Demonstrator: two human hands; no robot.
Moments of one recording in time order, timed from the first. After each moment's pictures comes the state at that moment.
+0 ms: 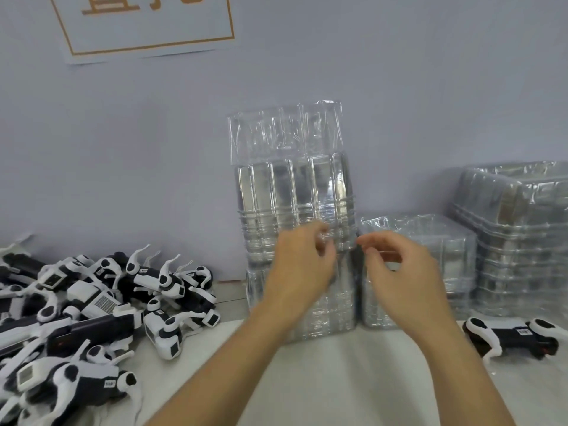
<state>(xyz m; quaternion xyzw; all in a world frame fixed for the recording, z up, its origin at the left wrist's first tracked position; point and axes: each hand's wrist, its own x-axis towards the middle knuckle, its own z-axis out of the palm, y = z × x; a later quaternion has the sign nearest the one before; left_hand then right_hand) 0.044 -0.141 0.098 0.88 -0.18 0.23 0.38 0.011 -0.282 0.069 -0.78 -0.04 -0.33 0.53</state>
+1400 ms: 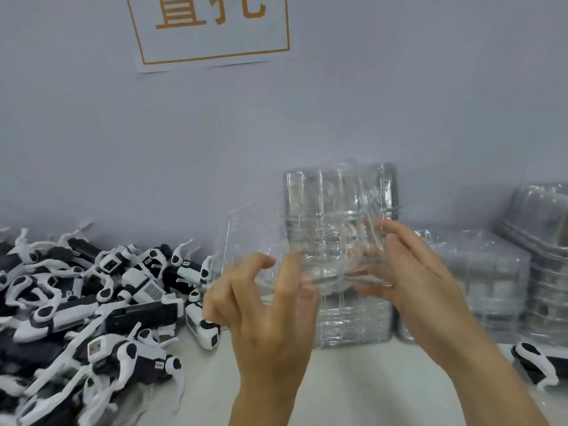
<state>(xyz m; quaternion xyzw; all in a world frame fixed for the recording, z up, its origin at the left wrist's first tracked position) -0.014 -0.072 0.061 0.68 -0.06 0.72 0.13 -0.007 -0.233 0.096 -0.66 -0.14 -0.16 0.72</state>
